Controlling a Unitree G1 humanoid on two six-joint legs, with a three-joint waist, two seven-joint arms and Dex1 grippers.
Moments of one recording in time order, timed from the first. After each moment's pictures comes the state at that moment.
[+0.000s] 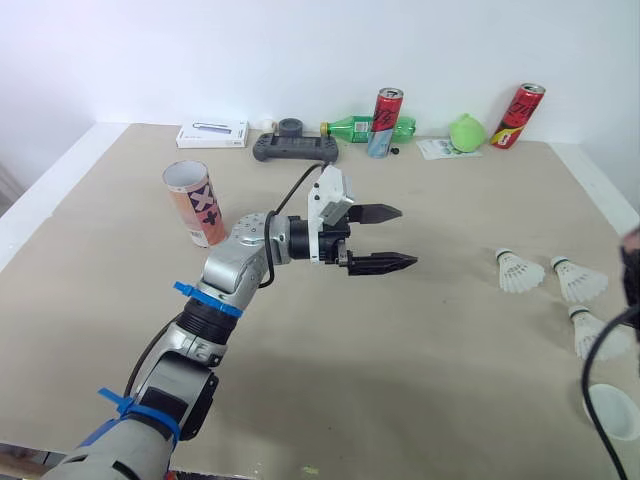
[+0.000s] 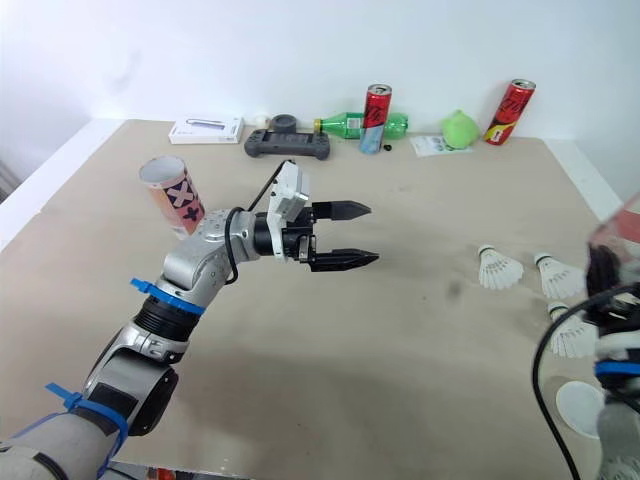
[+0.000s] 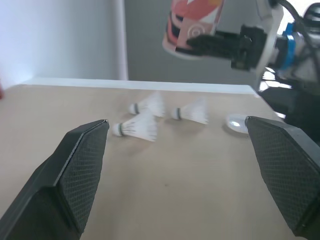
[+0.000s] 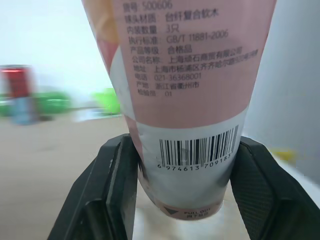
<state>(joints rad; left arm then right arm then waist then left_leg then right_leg) -0.88 0.15 -0.24 0.26 -0.47 0.32 -1.12 0.19 -0.33 -0.96 -0.79 0.55 0.62 0.08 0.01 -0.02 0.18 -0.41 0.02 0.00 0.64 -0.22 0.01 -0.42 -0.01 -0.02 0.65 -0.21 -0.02</state>
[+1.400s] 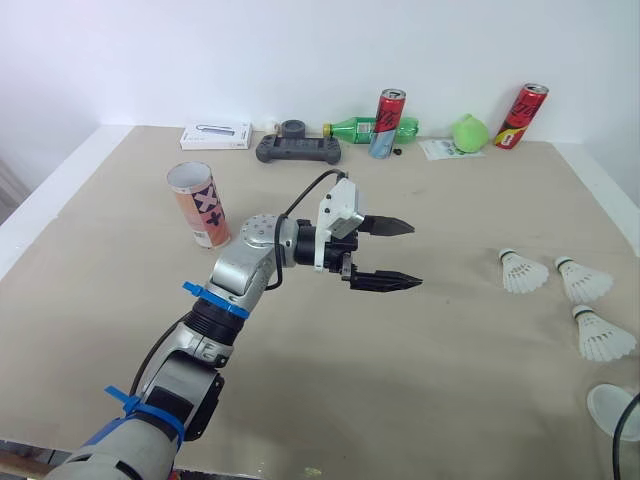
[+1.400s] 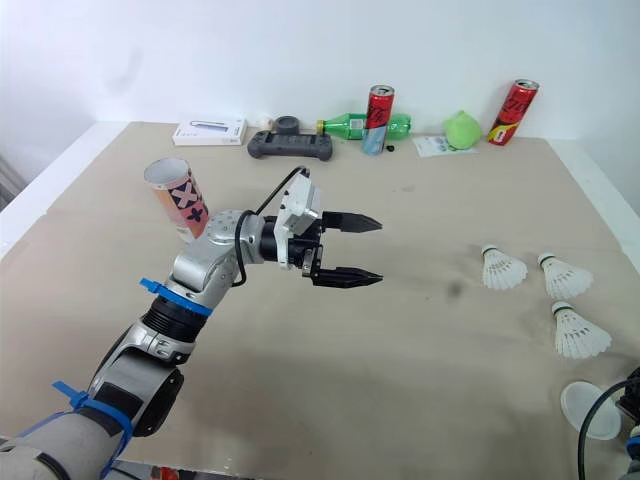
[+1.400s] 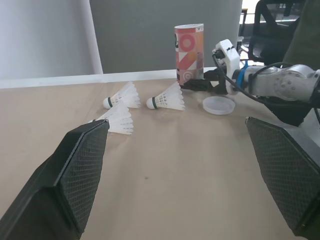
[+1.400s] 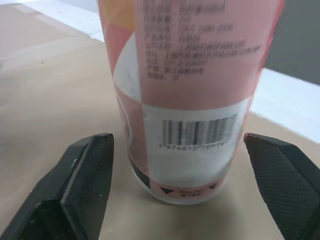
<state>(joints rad) -0.86 0.14 -0.26 0.24 -0.40 0.28 -1.21 0.26 -0.35 -0.95 0.00 0.49 0.17 0.10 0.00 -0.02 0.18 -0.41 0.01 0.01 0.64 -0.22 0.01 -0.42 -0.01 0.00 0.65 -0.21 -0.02</state>
